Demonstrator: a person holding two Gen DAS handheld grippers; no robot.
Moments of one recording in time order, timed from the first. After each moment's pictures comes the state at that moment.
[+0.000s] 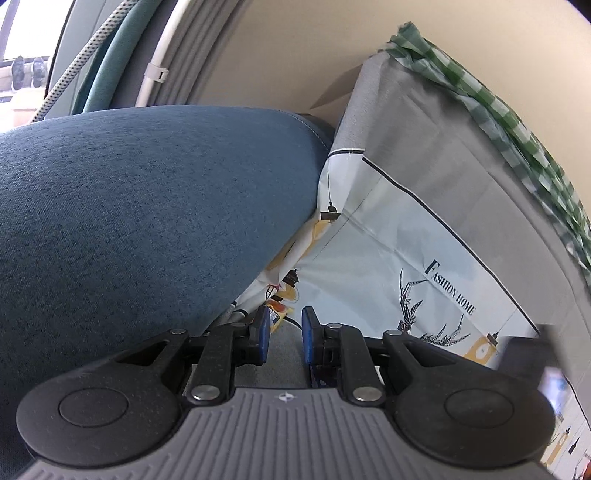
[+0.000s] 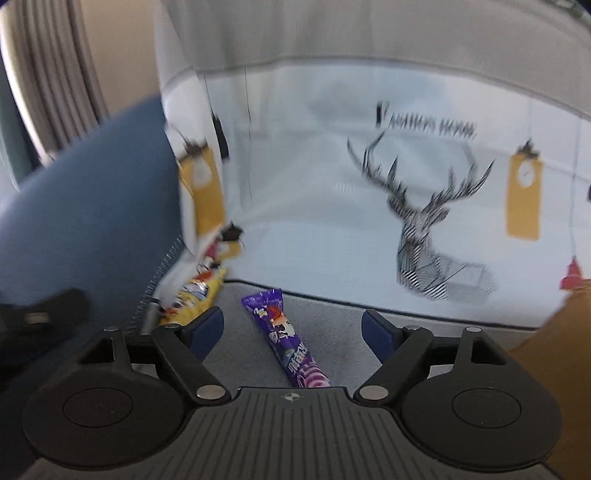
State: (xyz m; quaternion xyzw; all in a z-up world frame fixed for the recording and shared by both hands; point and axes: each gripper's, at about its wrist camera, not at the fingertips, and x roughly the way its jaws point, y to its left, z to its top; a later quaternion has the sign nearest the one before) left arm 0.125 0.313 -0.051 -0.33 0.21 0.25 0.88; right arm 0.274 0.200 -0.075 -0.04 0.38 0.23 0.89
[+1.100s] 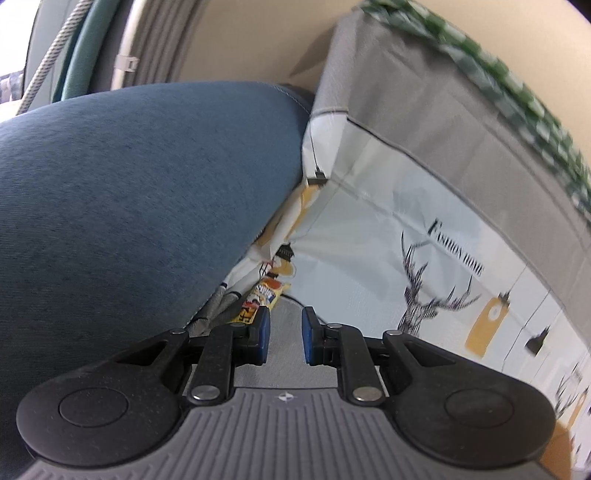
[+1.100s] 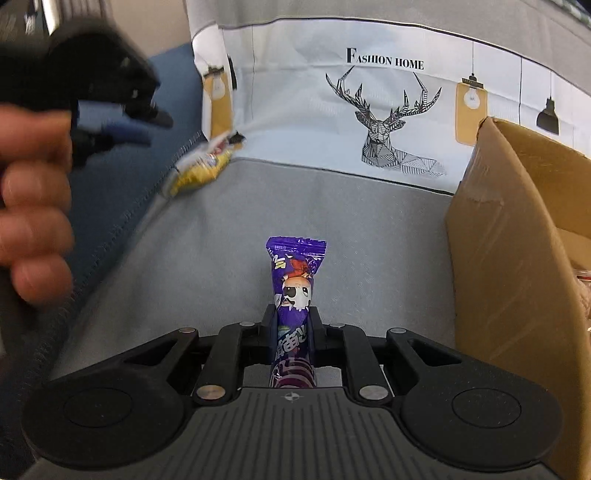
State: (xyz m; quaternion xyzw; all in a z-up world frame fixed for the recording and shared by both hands) left arm 0.154 0.302 -0.062 -0.28 0.27 0.23 0.89; right arm 0.141 0.112 -0.095 -0.07 0.41 0.23 0.88
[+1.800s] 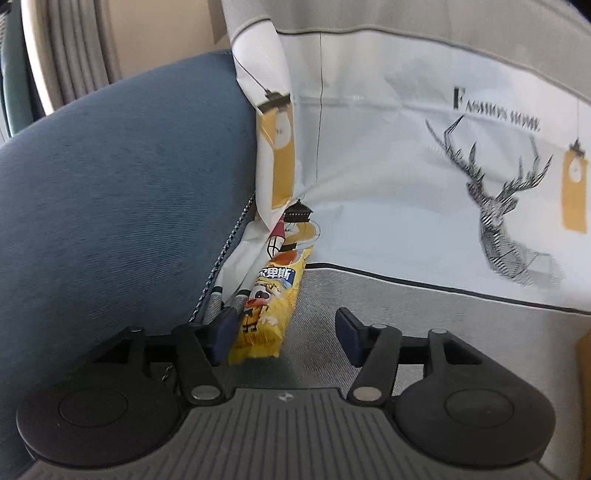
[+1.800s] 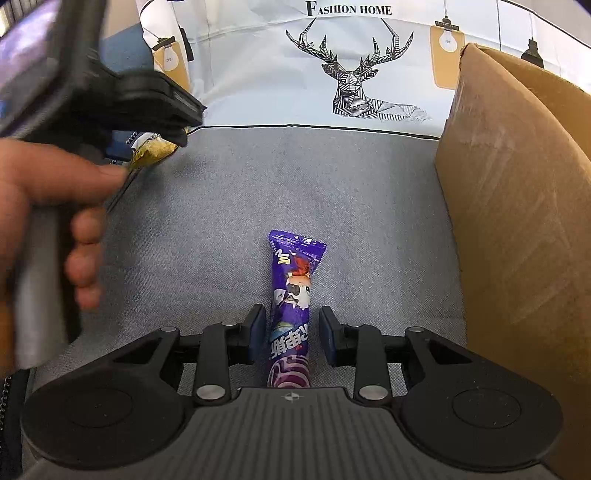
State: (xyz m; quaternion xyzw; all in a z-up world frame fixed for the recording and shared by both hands) left arm 0.243 0.279 -0.131 -0.05 0.36 0.26 0.89; right arm 0.160 0.112 -0.124 -0.02 0.46 0.19 0.87
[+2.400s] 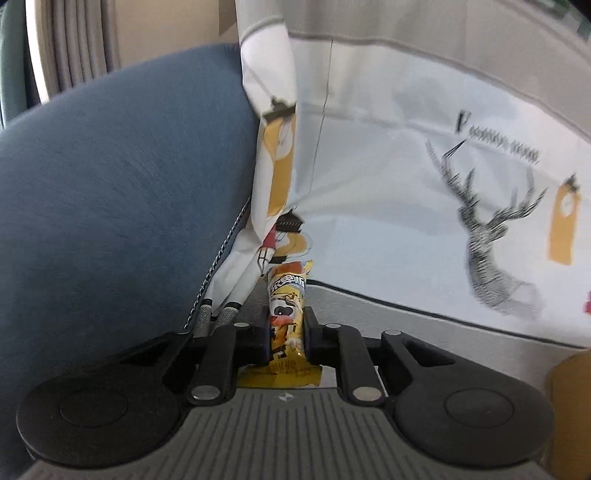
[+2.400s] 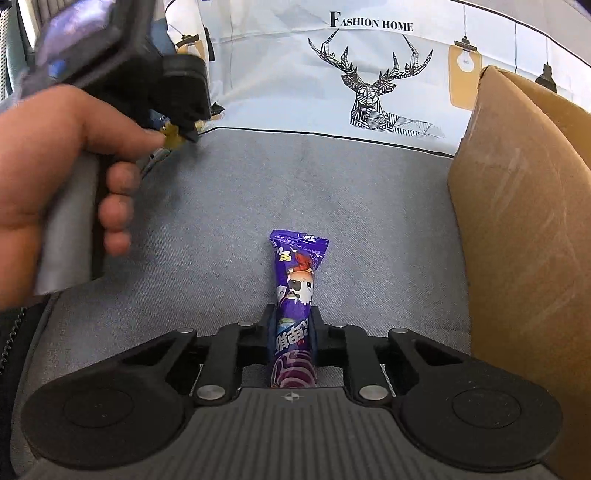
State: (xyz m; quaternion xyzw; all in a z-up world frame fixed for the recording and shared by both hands) left arm 0.240 0.293 -0.107 -0.11 0.36 0.23 0.90; right arm 0.151 0.124 -0.121 -0.05 0.44 0.21 0.87
